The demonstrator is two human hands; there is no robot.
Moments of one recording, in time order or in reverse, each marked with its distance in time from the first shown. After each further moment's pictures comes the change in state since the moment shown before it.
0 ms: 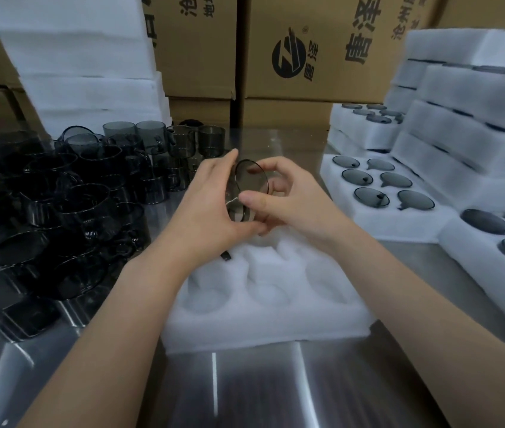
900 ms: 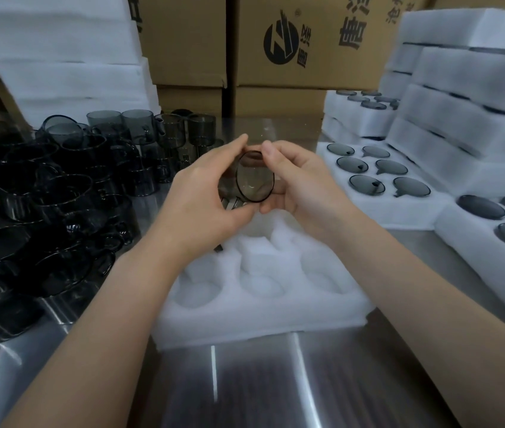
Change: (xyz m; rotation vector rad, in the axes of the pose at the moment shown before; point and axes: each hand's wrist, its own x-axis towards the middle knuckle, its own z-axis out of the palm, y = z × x) left_hand -0.004 0.008 0.001 0.016 0.103 0.154; right_hand -0.003 -0.005 0.000 0.222 0.099 0.012
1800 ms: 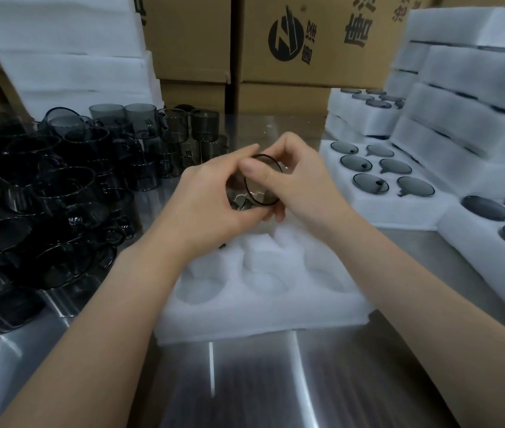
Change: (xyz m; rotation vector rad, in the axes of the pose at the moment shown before) left_hand -0.002 0.002 0.000 -0.078 -0.054 -0.041; right_hand 0.001 0.009 0.005 -0.311 0.072 -0.149
